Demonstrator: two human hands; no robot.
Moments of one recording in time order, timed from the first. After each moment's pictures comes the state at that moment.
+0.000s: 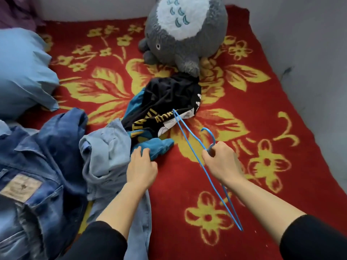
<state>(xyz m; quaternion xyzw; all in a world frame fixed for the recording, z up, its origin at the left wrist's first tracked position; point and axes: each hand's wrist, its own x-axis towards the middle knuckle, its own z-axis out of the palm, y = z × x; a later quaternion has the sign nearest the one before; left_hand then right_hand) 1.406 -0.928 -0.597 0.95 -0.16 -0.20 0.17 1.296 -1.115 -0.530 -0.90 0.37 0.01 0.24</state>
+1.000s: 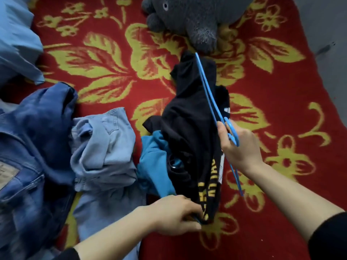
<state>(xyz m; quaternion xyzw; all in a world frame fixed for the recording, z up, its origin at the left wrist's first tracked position) 1.340 -0.954 -0.621 0.67 -0.52 -0.50 0.20 1.327 -1.172 -0.590 -0.94 0.23 -0.09 0.24</state>
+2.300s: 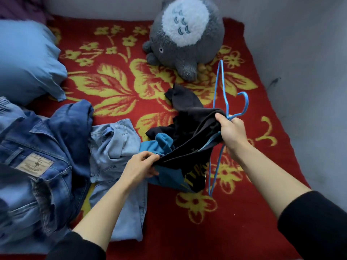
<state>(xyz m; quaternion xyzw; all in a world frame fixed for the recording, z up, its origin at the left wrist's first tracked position) 1.364 -0.893 -0.522 0.78 -0.01 -0.39 0.50 1.308 -1.136 -0.452 -0.63 0.46 -0.14 0.60</state>
